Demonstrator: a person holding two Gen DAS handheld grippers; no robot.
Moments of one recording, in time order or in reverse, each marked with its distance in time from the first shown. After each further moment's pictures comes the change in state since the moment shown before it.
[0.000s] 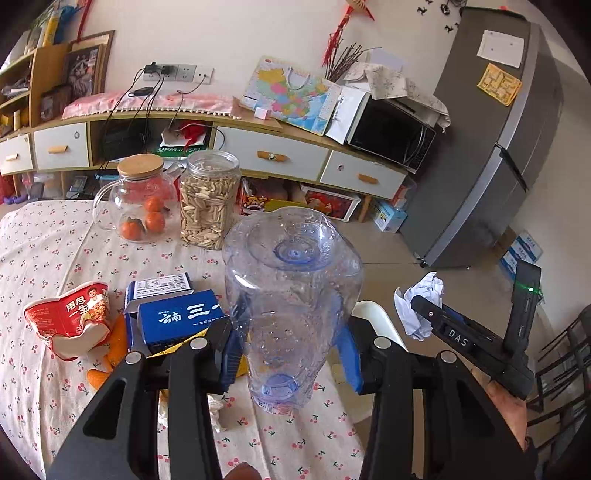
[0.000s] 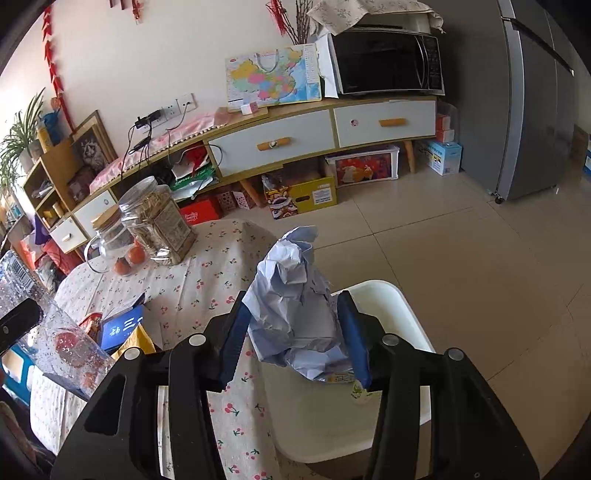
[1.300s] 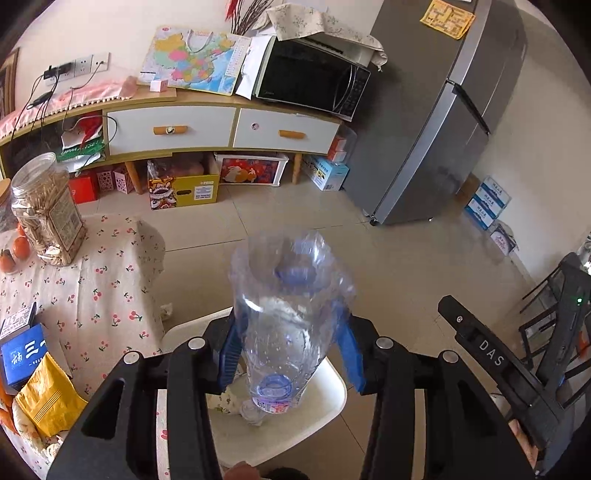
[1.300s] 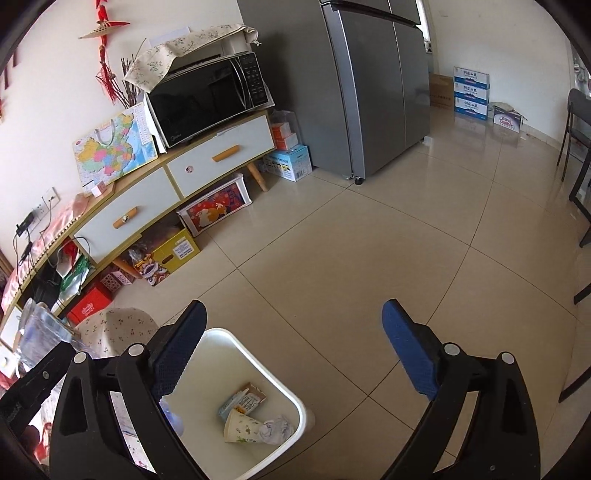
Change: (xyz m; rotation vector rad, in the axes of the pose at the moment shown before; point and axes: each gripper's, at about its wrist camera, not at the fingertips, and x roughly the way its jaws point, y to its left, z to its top) left arm 0.129 -0.168 0.009 0.150 0.146 -0.148; right arm -0.052 -0.148 0.002 0.368 -0.106 -0.420
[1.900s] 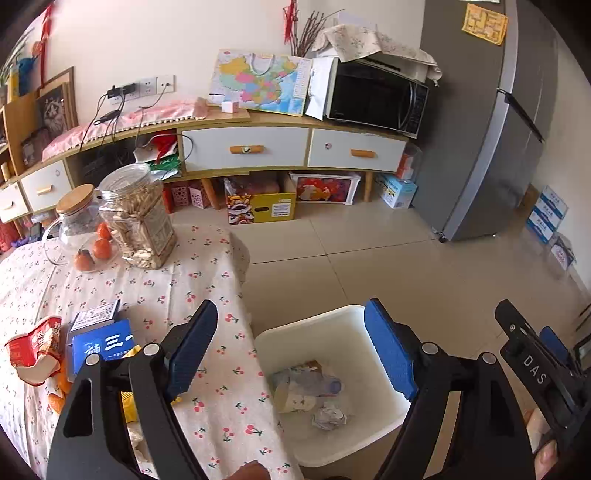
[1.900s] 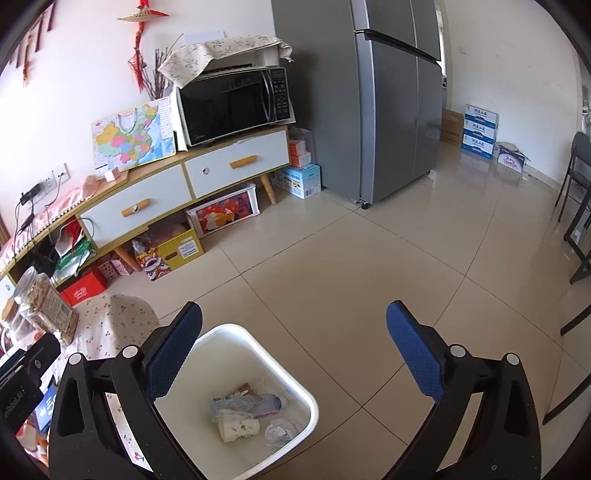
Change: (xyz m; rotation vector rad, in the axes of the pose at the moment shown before) left arm -0.039 0.045 -0.017 -0.033 -0.088 0.305; right arm -0.030 0.059 -0.024 -0.149 -0.091 0.008
